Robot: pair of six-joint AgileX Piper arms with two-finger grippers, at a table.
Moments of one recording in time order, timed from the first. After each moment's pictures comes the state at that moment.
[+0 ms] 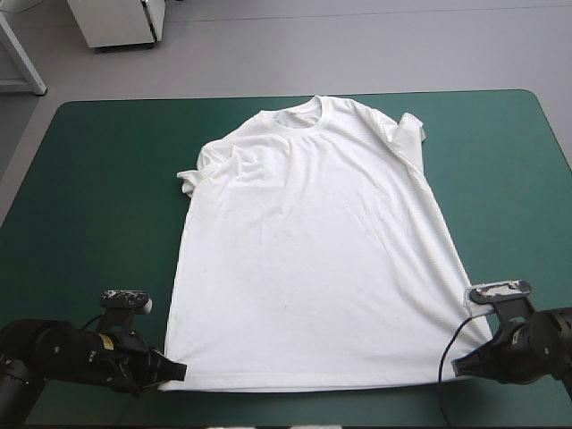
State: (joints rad) left arm -0.24 0.79 -0.62 -0.35 1.23 0.01; right arm 0.11 0.82 -0.63 -0.04 1.23 -0.08
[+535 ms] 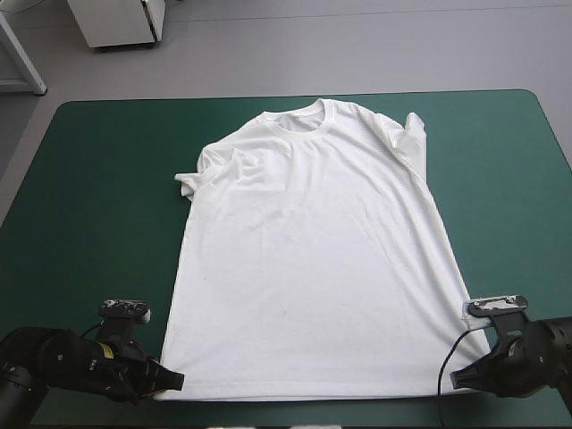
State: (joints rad) left arm -0.24 0.76 -0.56 -0.32 1.23 0.01; right arm 0.11 0.81 -0.55 -0.03 1.22 -0.06
